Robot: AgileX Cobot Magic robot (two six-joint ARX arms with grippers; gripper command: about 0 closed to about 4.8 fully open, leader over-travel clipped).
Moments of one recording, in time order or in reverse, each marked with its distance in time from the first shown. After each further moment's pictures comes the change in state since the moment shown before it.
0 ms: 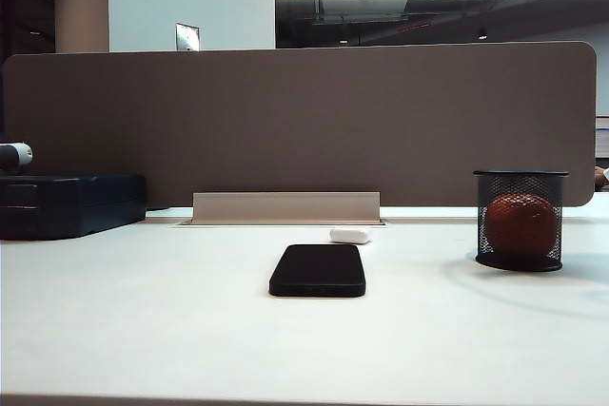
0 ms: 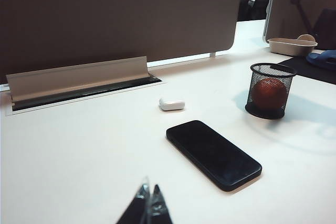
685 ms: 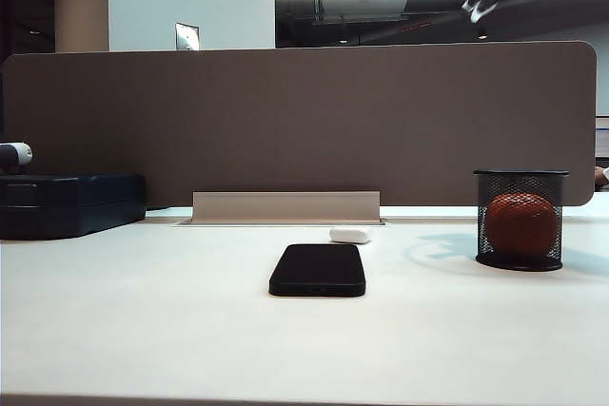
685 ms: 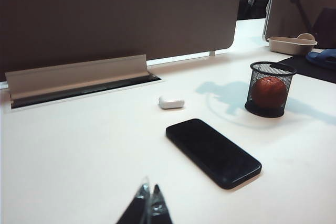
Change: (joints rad) left arm 0.000 0.000 0.000 -0.009 0.000 0.000; right arm 0.058 0.255 0.000 0.205 0.048 -0.167
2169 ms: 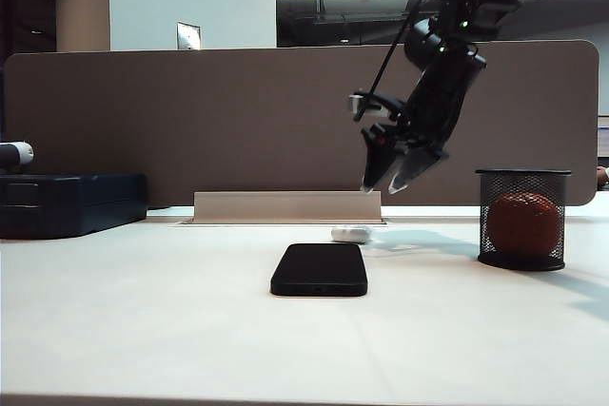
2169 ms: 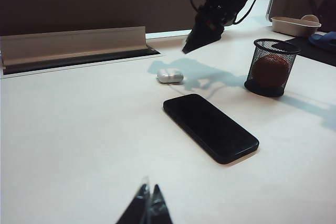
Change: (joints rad) left arm 0.000 0.000 0.000 -0.097 0.000 0.000; right arm 0.163 0.488 0.001 0.407 0.098 -0.238
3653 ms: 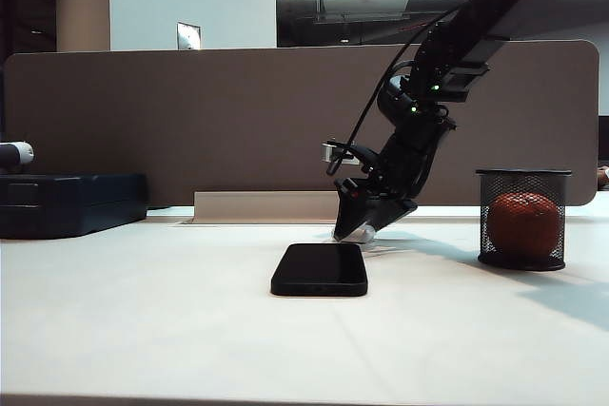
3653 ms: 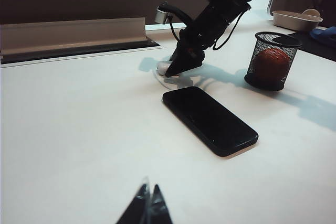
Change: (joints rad) left arm 0.000 0.000 0.000 -0.030 0.000 0.000; right arm 0.046 0.141 0.002 0.117 -0.049 0.006
